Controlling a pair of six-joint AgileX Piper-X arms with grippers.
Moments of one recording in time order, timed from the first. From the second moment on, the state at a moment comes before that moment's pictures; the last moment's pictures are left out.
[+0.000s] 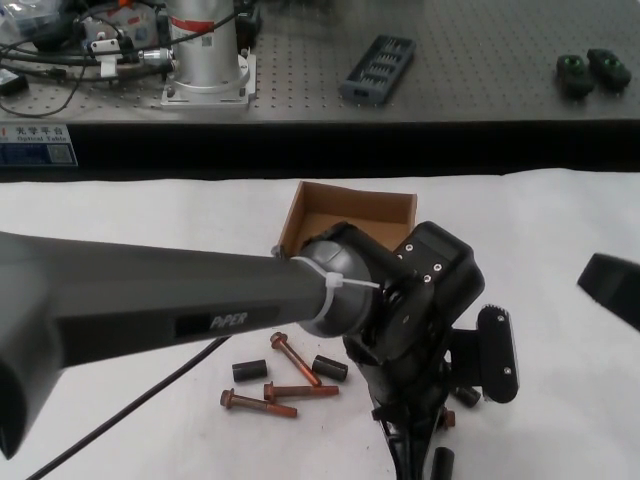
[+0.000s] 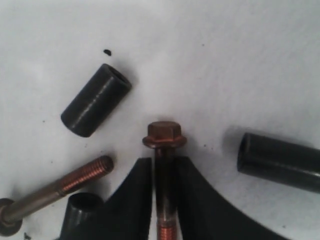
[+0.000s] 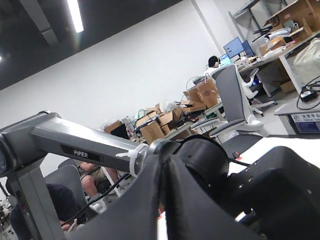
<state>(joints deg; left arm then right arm) -50.0 117.1 -79.0 38.5 7.0 45.0 13.7 58.5 -5.0 -78.5 -55.1 61.1</state>
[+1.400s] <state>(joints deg) -49.4 119.7 -87.6 43.8 13.9 12.8 13.7 58.5 -6.3 -77.1 -54.8 68.7</state>
